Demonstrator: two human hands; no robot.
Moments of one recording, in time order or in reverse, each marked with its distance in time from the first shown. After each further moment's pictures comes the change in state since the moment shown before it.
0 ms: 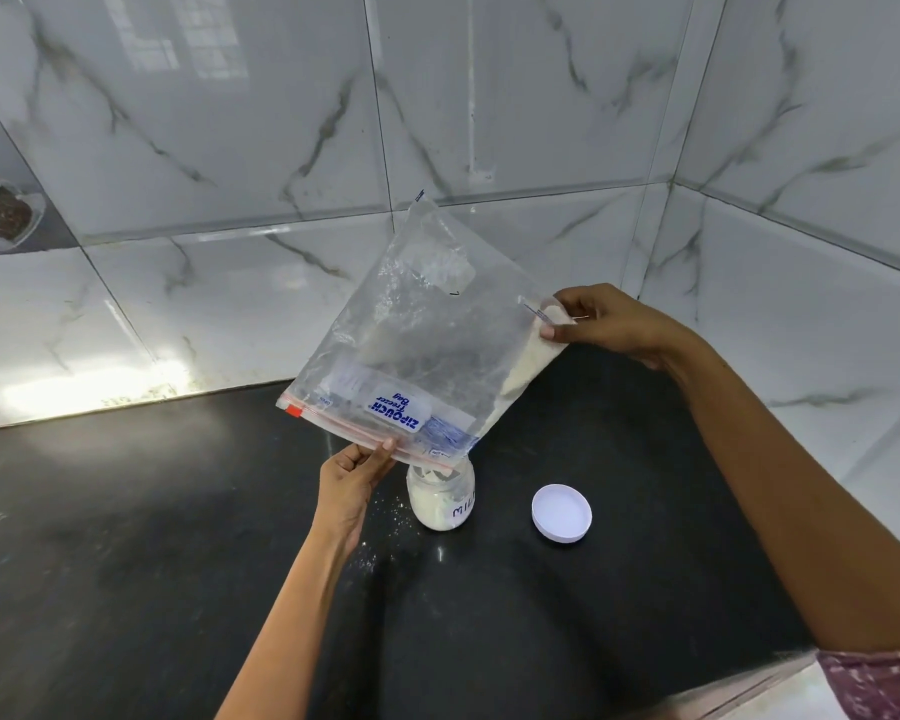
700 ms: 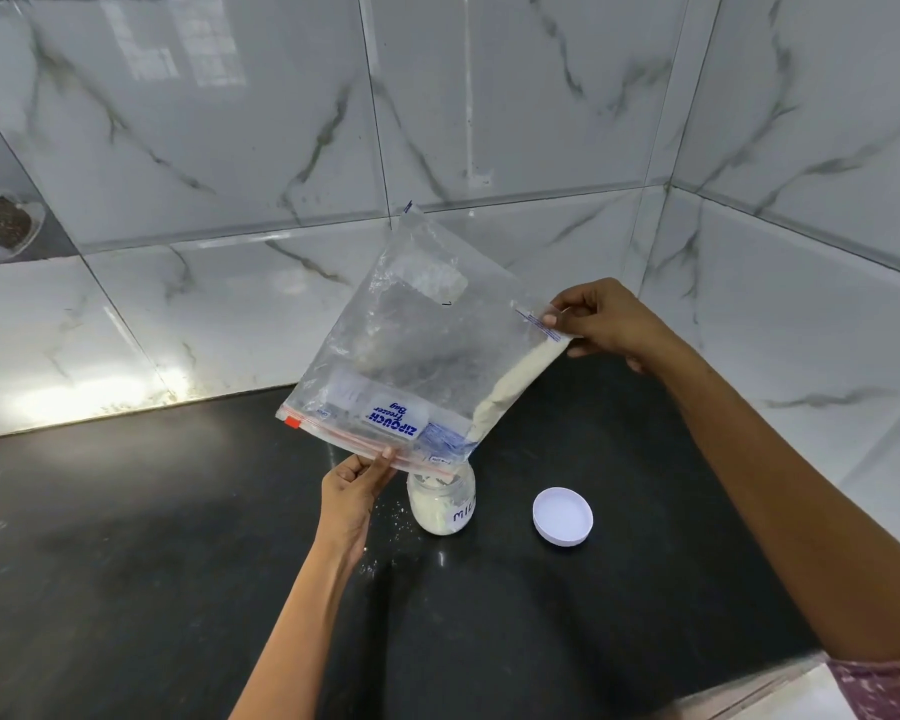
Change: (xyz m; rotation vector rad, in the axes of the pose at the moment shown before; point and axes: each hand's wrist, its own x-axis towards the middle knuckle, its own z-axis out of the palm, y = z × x) left_hand -0.002 -0.006 0.001 -0.038 0.033 0.015; right_hand 0.001 -0.004 0.008 0.060 0.199 0.080
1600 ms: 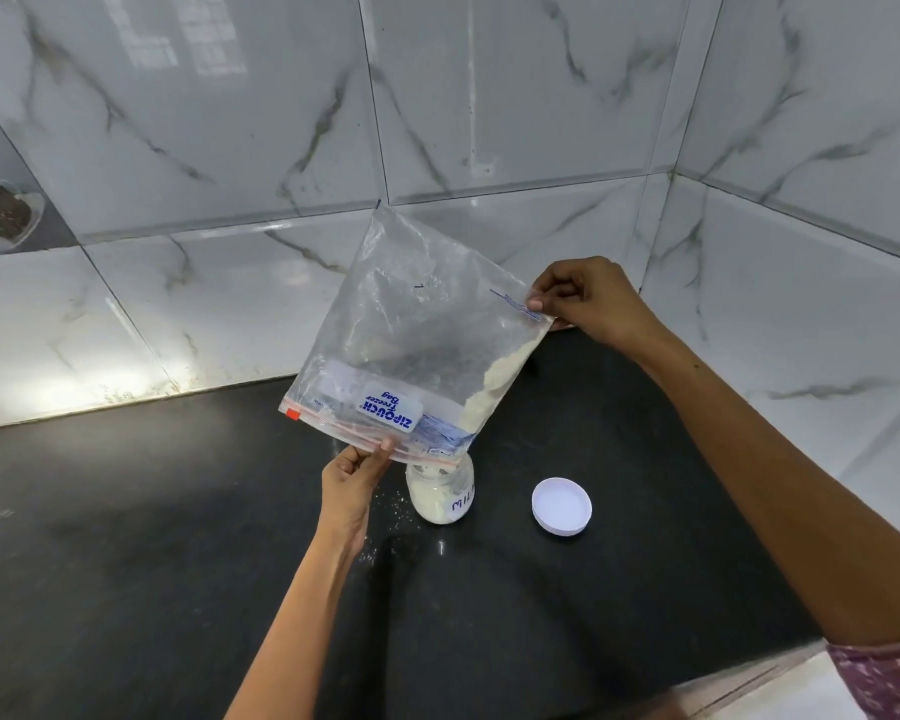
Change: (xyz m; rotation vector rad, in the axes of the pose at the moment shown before) left_hand 0.000 -0.007 -0.002 0.082 0.023 0.029; right_hand -0.006 -0.016 0.008 -0.102 0.055 -0.219
